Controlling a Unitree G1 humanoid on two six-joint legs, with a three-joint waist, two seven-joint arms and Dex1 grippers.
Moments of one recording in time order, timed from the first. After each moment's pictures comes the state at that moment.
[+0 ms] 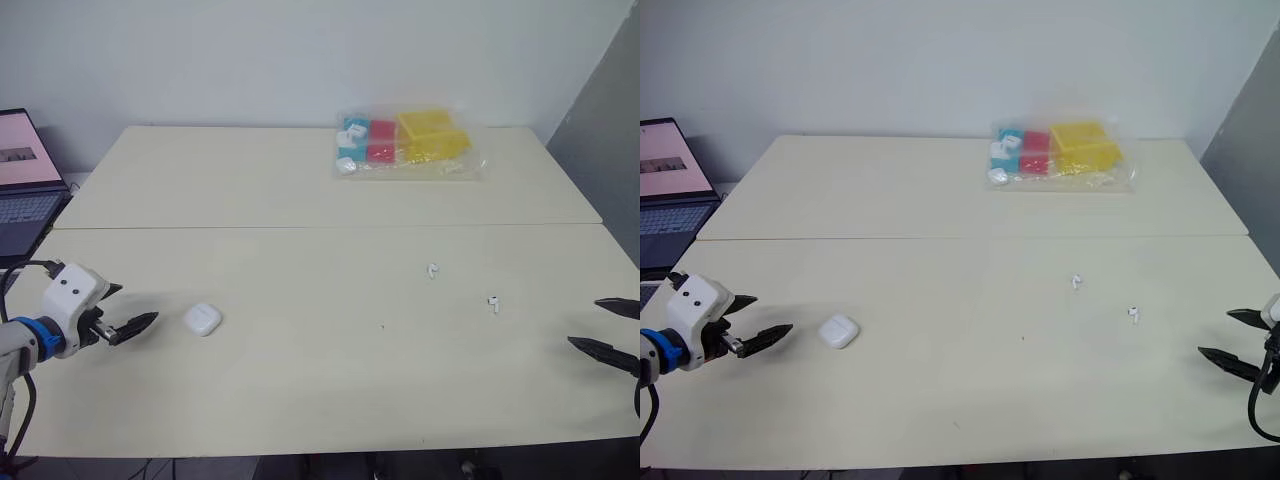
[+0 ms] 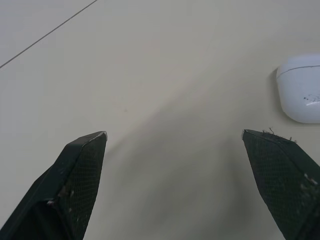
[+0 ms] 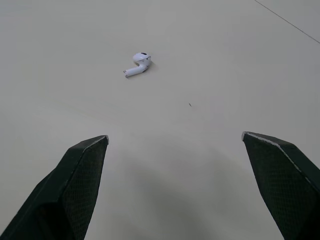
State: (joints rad) left arm 0.04 0.98 0.40 0.25 -0.28 0.19 -0.95; right arm 0.26 -1.01 -0.60 -0.01 0.34 0.29 1.17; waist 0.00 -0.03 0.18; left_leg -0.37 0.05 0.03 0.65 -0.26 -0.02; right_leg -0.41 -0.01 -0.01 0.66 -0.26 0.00
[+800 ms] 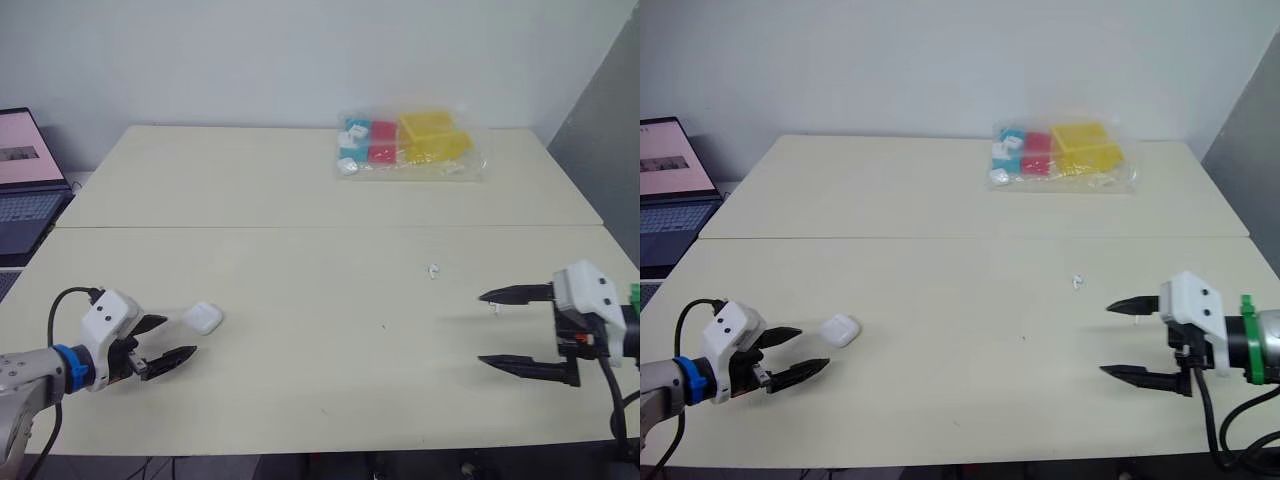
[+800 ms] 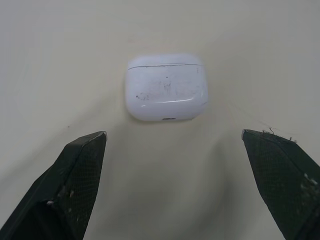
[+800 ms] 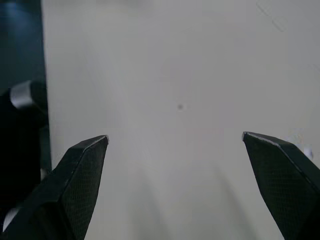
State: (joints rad) left arm 0.17 0.92 0.36 -0.08 -0.38 0.44 -0.99; right arm 0.00 -1.08 -0.32 -0.60 0.65 0.59 1.20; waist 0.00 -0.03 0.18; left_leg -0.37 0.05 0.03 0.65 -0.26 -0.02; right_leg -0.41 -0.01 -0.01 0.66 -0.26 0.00
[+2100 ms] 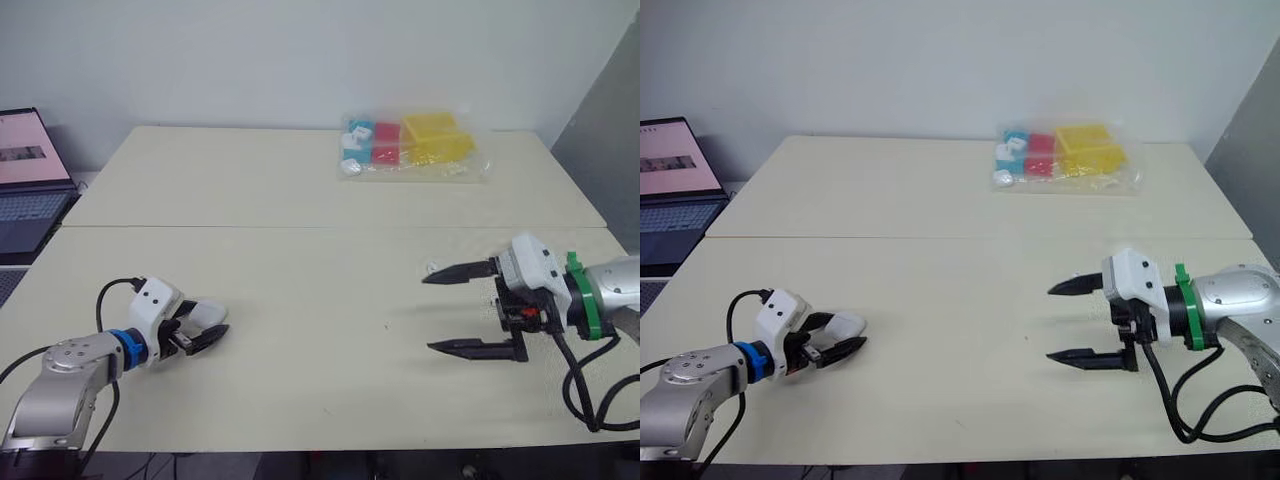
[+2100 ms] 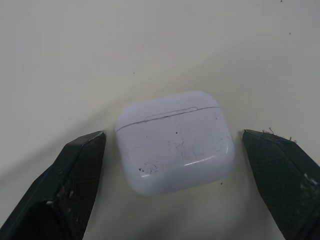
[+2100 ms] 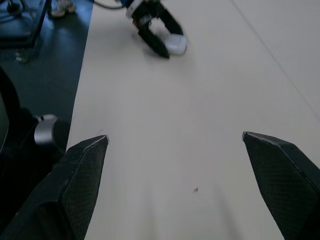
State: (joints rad) left arm 0.03 0.77 0.24 -0.07 -0.33 0.52 -0.84; right arm -0.33 -0.99 -0.09 -0.60 0.75 0.68 1.11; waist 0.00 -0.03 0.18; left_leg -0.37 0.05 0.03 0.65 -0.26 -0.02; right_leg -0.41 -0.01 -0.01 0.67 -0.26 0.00
